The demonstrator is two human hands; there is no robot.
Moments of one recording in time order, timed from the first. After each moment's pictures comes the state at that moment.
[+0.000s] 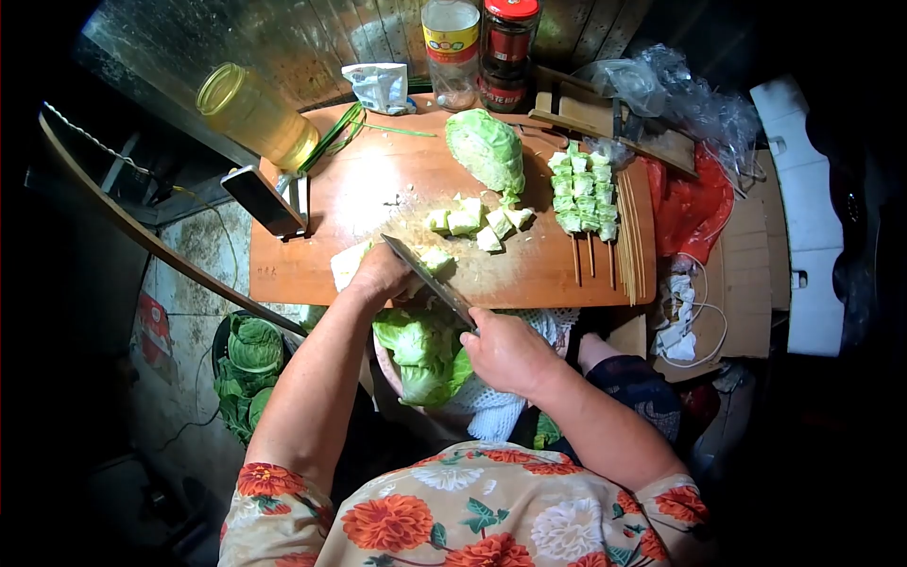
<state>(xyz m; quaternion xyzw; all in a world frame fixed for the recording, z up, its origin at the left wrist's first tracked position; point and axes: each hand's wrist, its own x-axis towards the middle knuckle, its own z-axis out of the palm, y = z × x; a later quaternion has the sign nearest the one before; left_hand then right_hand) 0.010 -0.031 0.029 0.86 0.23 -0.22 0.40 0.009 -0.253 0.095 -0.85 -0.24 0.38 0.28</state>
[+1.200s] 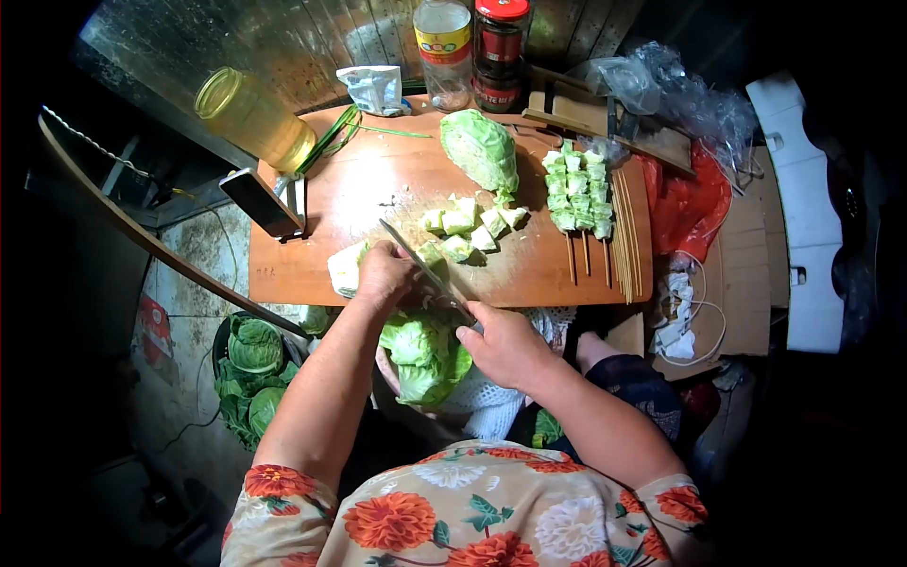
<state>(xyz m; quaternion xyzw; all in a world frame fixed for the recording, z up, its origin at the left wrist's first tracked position) 0.001 -0.039 -0.011 0.73 0.42 -0.09 0.53 0.010 -0.261 0.086 -0.82 -0.25 0.33 0.39</state>
